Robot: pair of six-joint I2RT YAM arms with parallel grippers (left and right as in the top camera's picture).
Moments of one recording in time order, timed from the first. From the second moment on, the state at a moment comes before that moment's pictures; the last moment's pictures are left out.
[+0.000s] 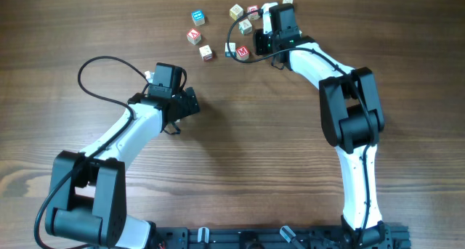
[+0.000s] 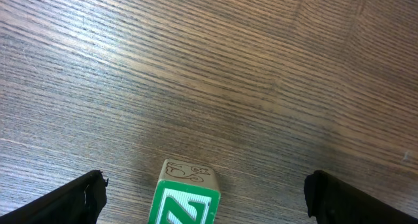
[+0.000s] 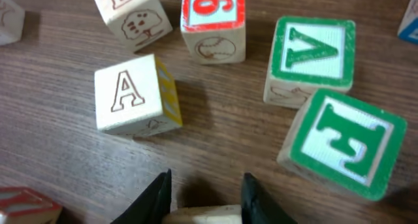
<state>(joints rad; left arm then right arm) -0.22 1.66 0.91 -0.43 -0.13 -0.54 0.31 2.41 1.74 -0.14 -0.10 0.12</state>
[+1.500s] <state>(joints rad) 0.50 1.29 1.13 -0.94 0.09 -0.57 0.75 2.25 1.63 -0.51 -0.19 0.35</state>
